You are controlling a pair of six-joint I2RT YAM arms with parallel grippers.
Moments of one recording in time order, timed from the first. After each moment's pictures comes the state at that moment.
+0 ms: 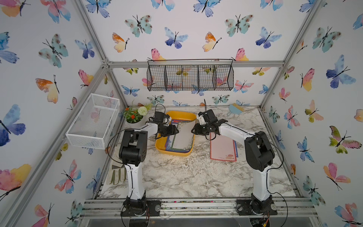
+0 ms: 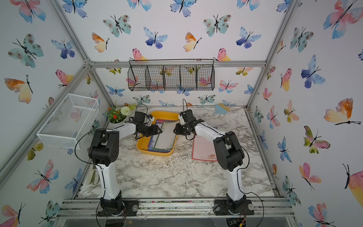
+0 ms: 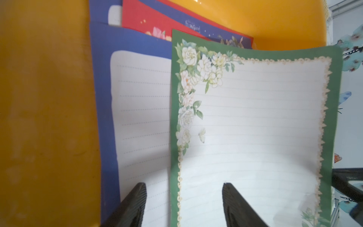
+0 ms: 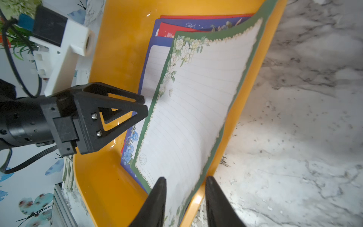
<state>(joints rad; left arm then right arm) -0.19 2.08 1.41 -0.35 0.52 -0.27 0.59 2.06 1.57 -0.38 -0.35 0.50</state>
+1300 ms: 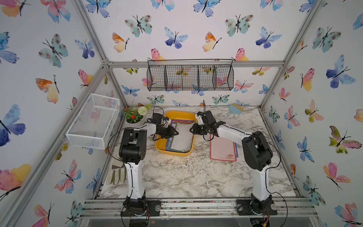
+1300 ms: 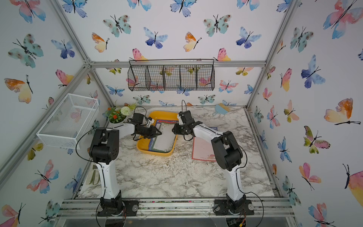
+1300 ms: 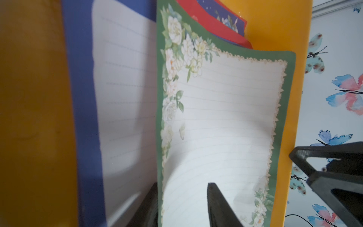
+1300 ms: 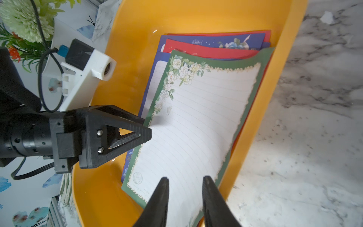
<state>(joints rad) -0.15 2.11 1.40 -0.37 0.73 -0.33 0.60 2.06 1.52 -0.25 -0.30 0.53</state>
